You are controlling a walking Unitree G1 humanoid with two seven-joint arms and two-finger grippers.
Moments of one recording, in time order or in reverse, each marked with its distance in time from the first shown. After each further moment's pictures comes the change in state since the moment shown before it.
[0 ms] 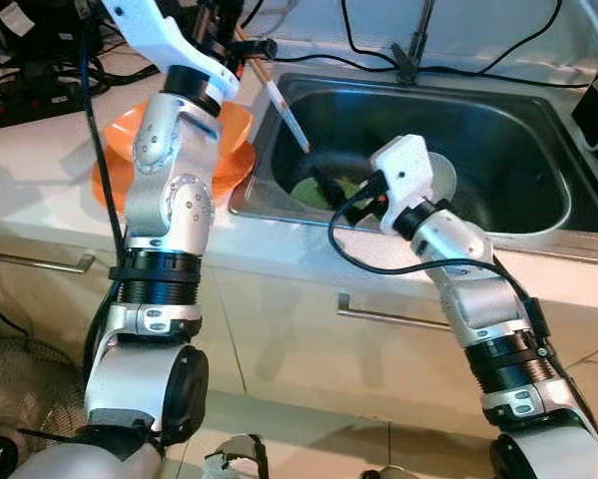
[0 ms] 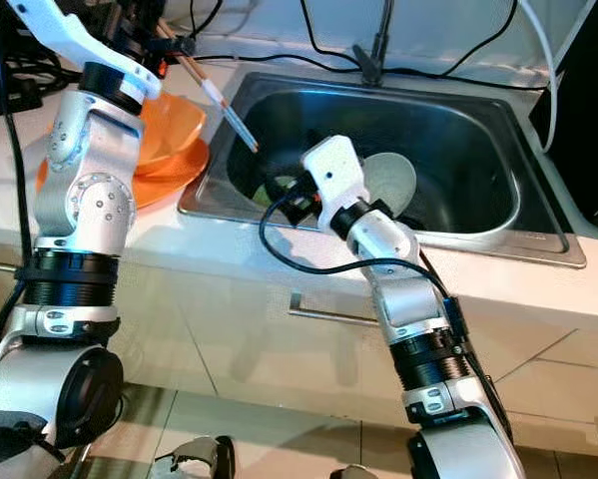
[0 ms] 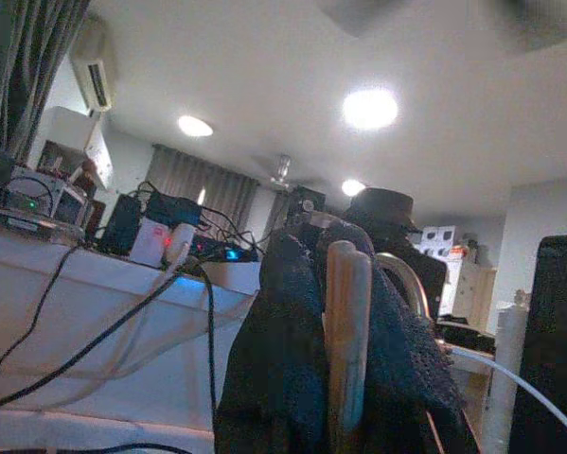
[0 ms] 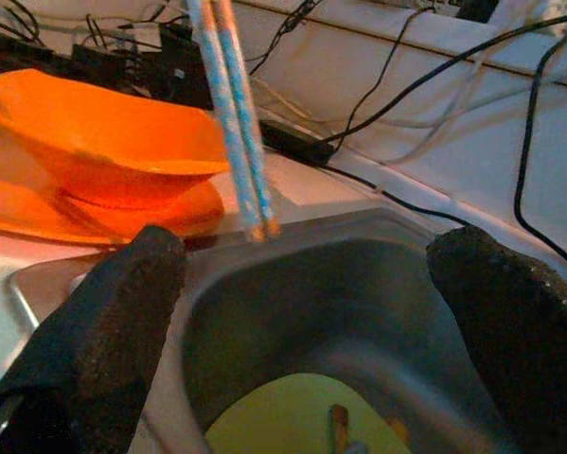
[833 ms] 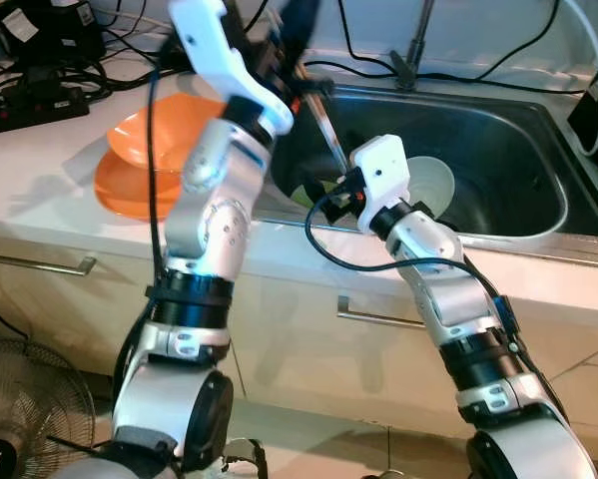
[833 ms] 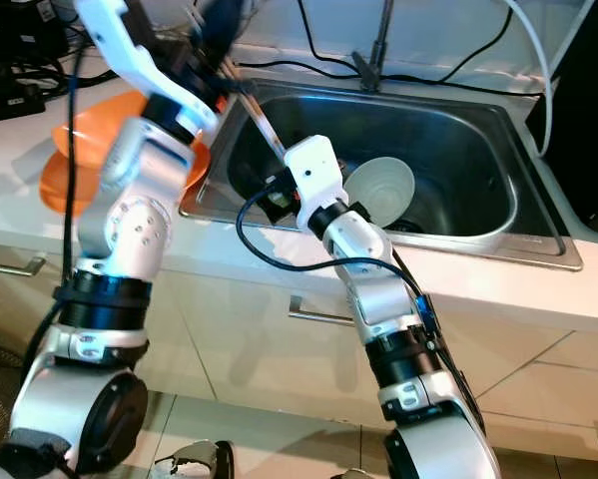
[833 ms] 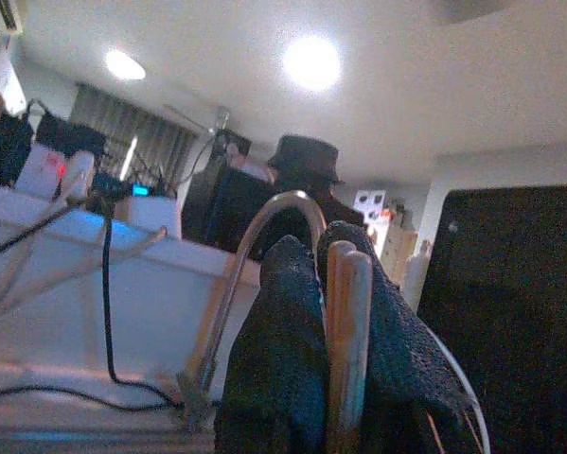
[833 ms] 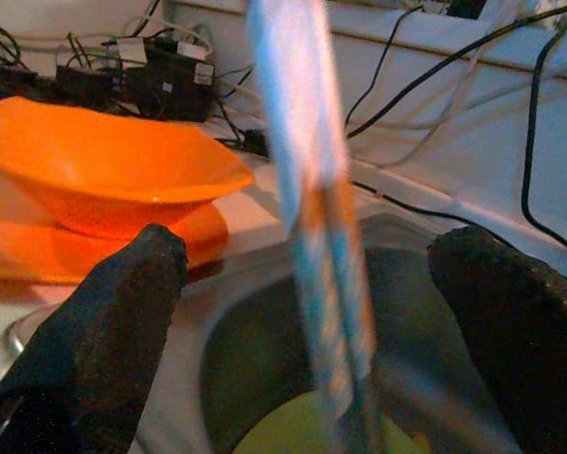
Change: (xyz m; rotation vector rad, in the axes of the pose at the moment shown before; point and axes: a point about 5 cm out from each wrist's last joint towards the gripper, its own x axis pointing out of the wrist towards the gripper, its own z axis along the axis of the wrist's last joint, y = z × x) left arm -0.011 -0.034 -0.032 -0.120 0.125 -0.102; right arm 0.017 0.016 0.000 0.056 -0.002 -0.052
